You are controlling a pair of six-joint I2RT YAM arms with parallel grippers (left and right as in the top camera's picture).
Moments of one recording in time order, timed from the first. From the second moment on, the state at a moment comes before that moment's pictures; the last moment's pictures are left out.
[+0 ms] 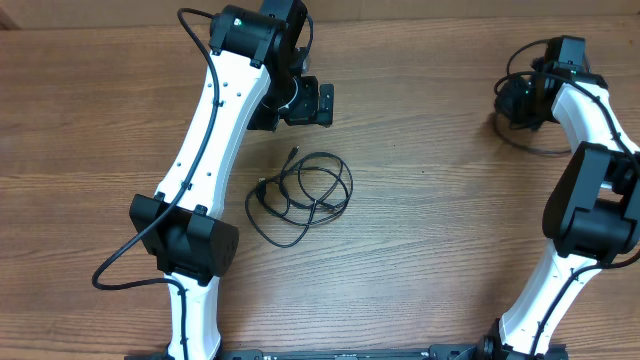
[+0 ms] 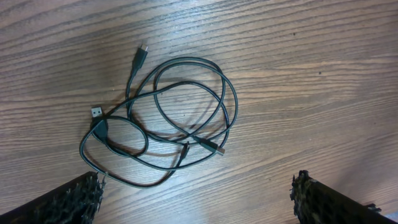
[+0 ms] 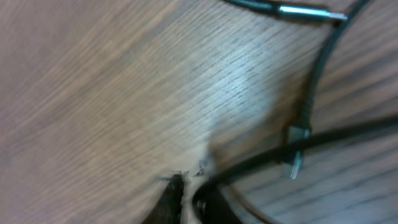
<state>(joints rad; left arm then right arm) -0.36 2.15 2.34 -1.61 0.21 -0.34 -0.25 2.20 1.70 -0.66 -0.22 0.40</state>
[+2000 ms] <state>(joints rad) -0.36 1.81 2.33 -1.69 0.10 -0.37 -0.23 1.76 2.06 -1.61 -0.46 0.28</state>
